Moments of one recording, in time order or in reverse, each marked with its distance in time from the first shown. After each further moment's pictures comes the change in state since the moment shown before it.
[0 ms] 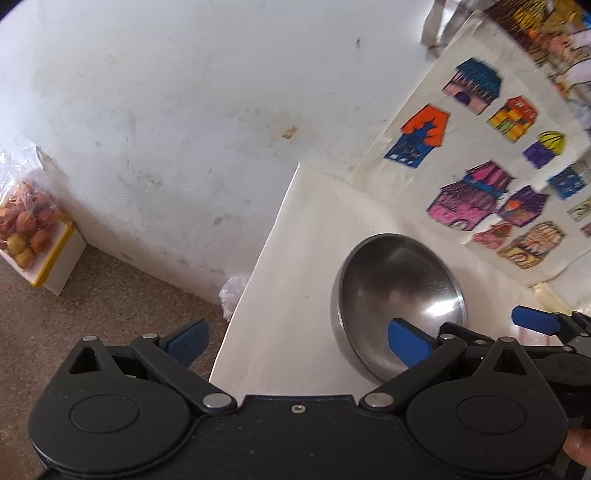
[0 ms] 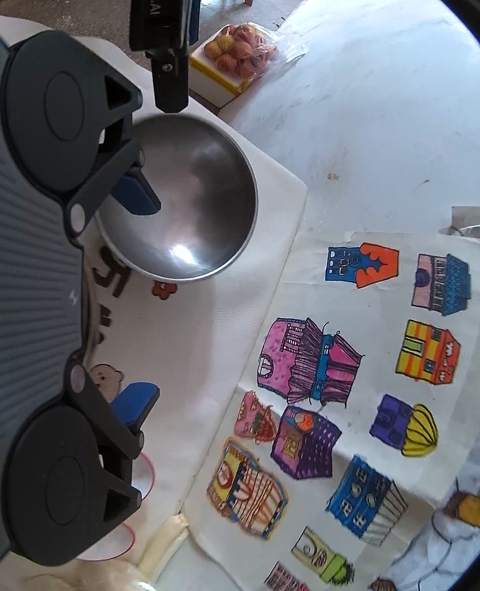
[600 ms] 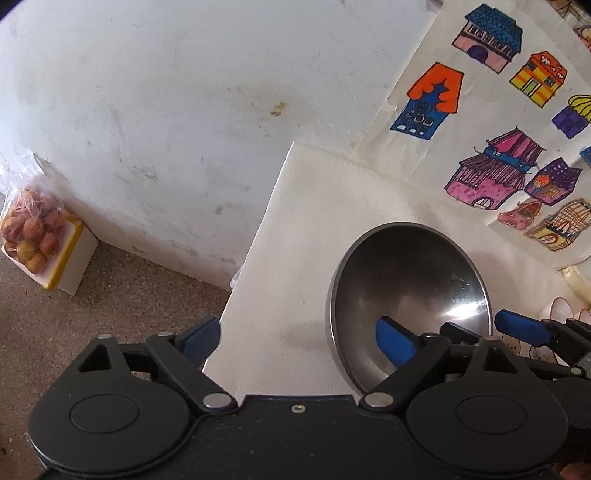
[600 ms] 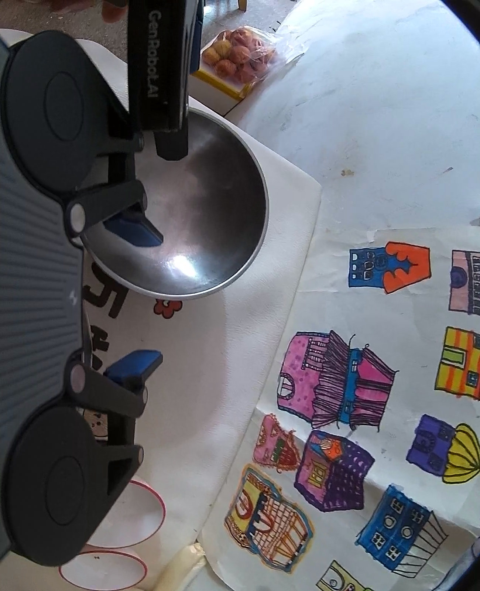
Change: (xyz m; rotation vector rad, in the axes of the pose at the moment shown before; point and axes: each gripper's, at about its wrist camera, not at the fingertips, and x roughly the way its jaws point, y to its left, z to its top) left arm 0.032 -0.020 0.013 0.052 0.083 0.069; right arm 0.026 0.002 0.002 0.048 0.059 0.044
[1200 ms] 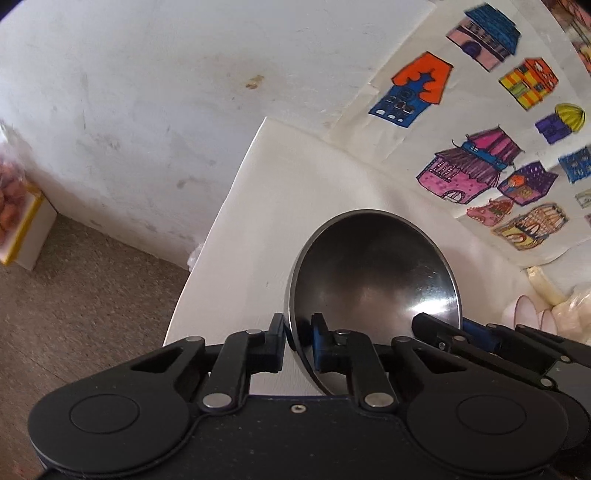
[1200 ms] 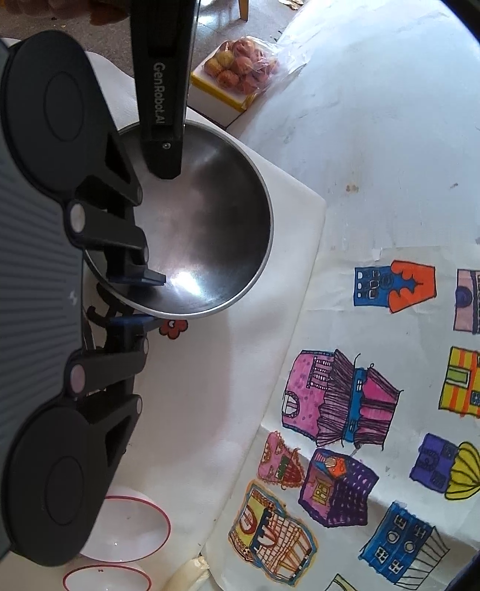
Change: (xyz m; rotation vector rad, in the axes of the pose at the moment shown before) left arm 0.009 0.007 -0.005 -0.066 0.062 -0.169; right arm -0.001 0.009 -0.001 -0.011 0.011 0.036
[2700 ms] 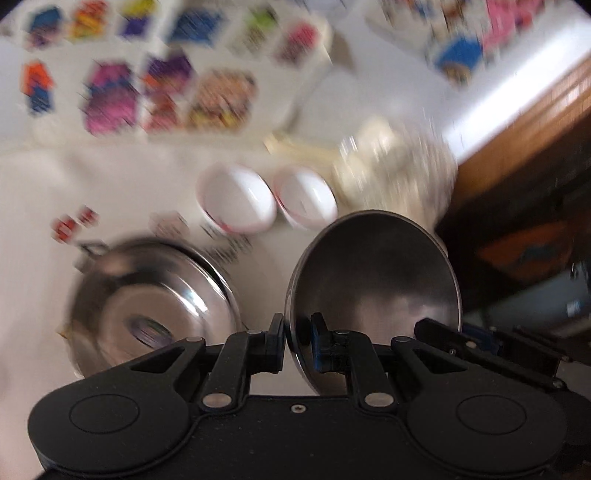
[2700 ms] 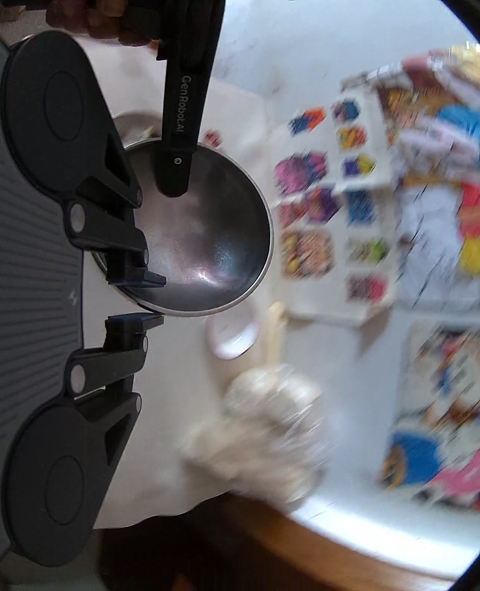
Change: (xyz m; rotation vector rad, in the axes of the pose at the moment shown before) left arm -0.058 -0.239 -0.123 0.446 0.163 -0.299; right arm -0.229 -0.150 -0.155 0.355 -0.102 -0.199
